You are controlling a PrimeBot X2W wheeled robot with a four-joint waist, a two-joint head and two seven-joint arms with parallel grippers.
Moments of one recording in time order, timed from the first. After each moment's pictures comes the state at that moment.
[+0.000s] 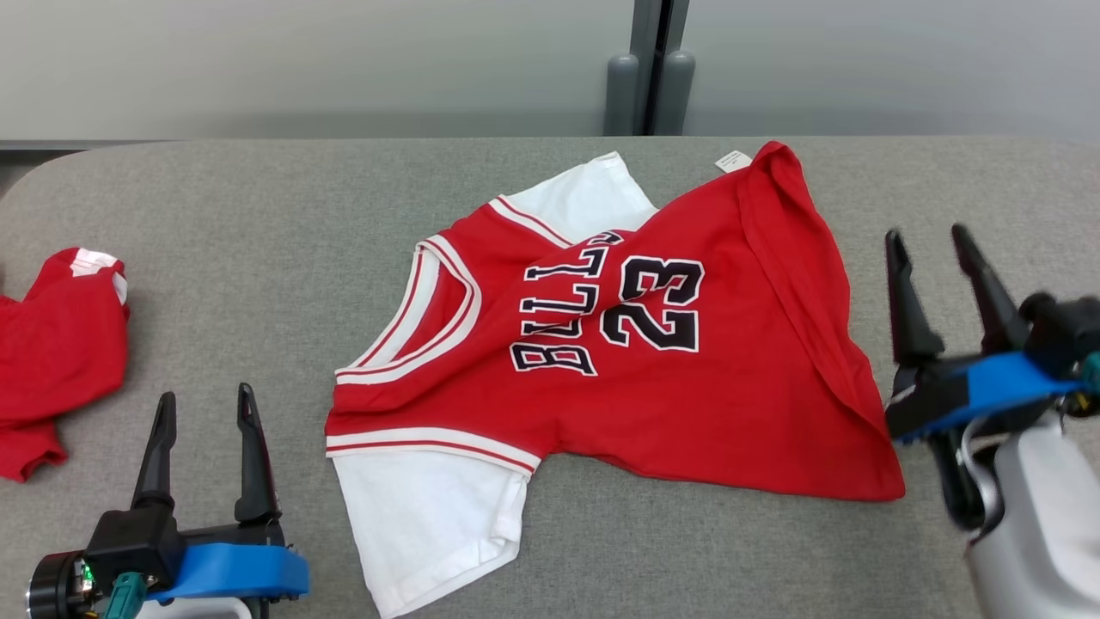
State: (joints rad) left arm -0.02 0.05 0.10 0.14 -0.06 -0.06 -0.26; right arm -0.46 -0.22 0.04 0.47 0.28 0.13 -0.26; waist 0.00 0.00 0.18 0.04
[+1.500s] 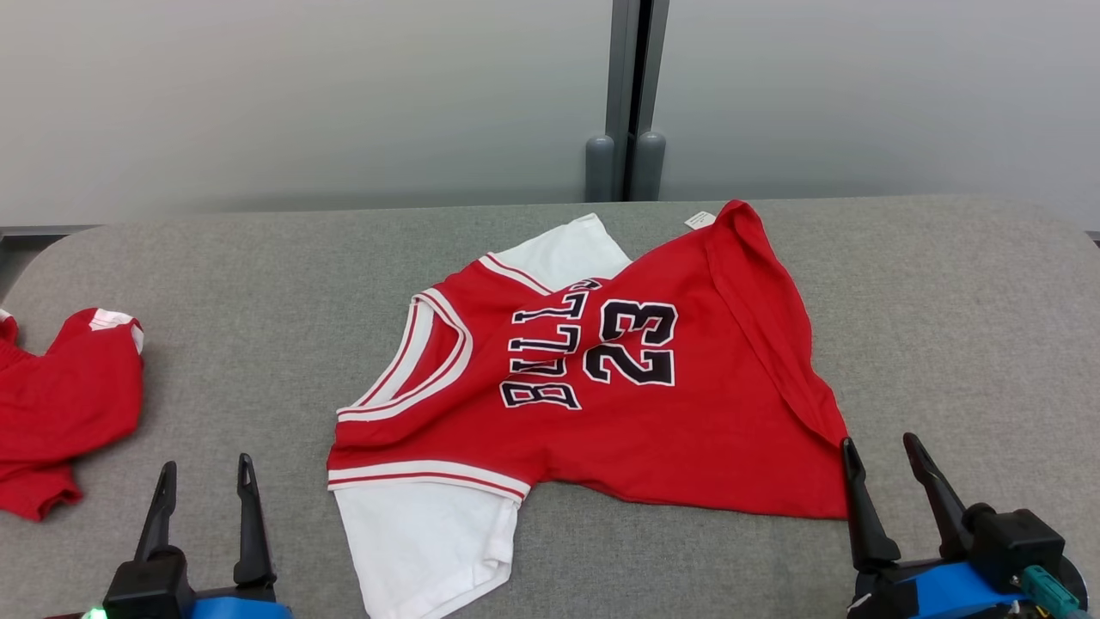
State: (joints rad) left arm 0.07 0.08 0.10 0.19 -0.02 -0.03 -0.26; right arm 0.01 -0.05 -0.03 0.20 0.13 0.13 -0.24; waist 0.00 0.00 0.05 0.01
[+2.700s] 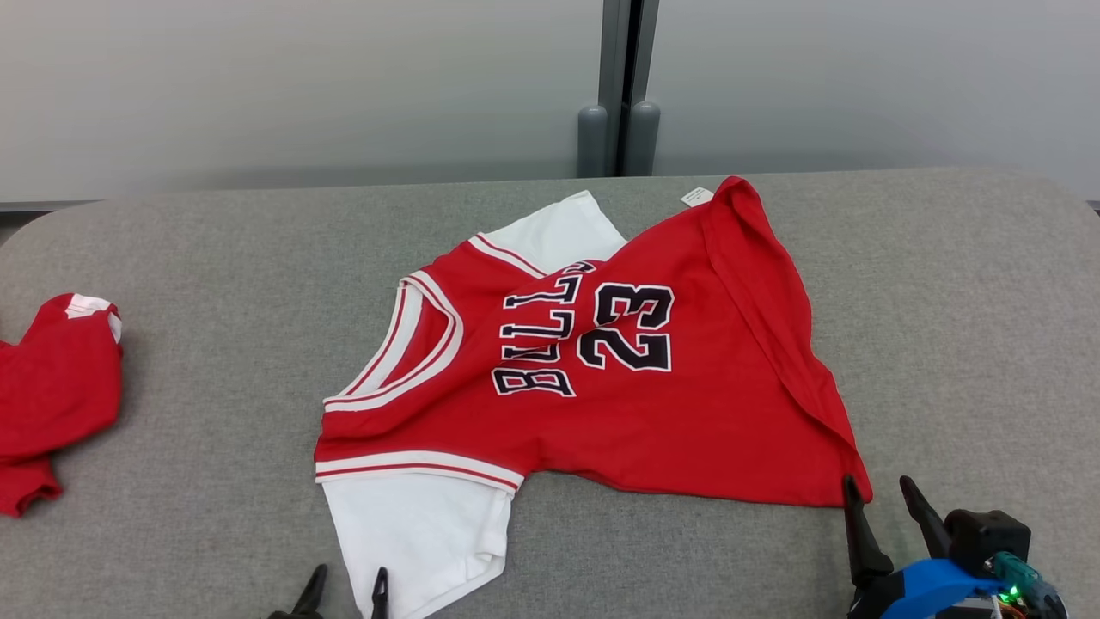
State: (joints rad) left arm 0.06 0.06 -0.09 0.52 -0.06 -0.10 -0.26; right arm -0.12 -0.05 -0.09 0.57 0.12 0.13 -0.25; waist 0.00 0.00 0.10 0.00
